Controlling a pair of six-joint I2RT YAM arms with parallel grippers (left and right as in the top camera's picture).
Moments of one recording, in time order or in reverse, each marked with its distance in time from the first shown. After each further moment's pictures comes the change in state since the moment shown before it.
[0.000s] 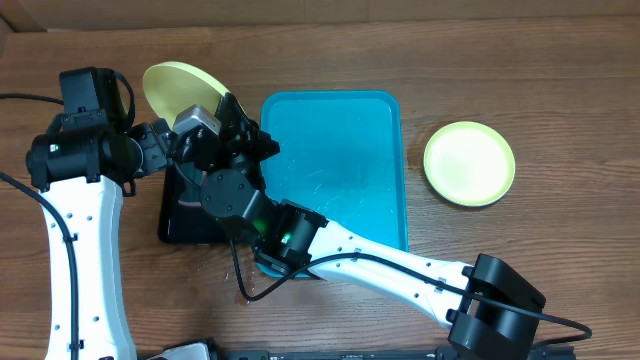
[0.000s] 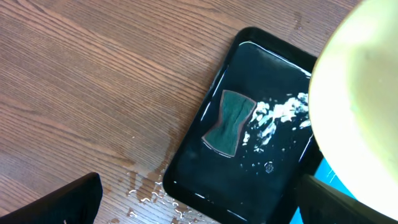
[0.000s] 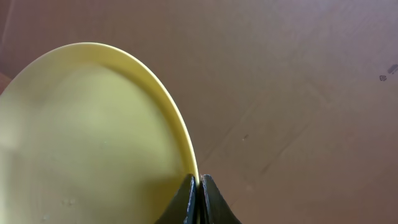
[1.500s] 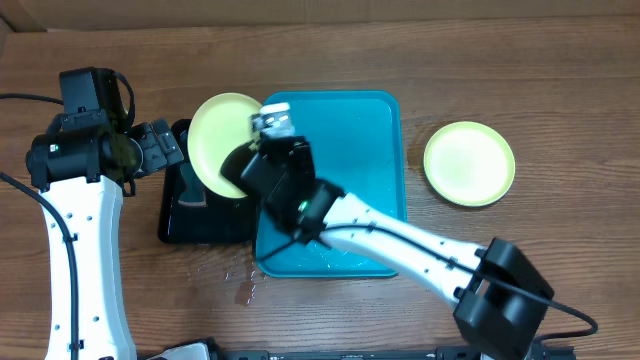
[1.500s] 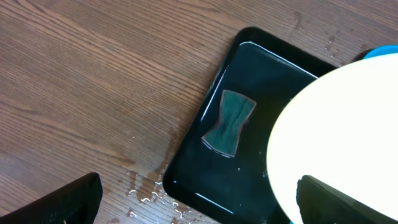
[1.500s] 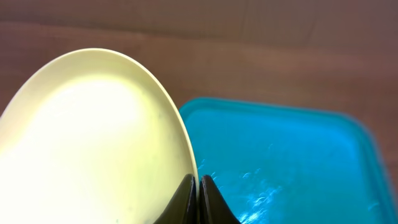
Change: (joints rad) left arm 0.000 0.000 0.000 0.000 0.000 0.000; right arm -0.137 0.000 0.014 -0.754 -0.273 1.109
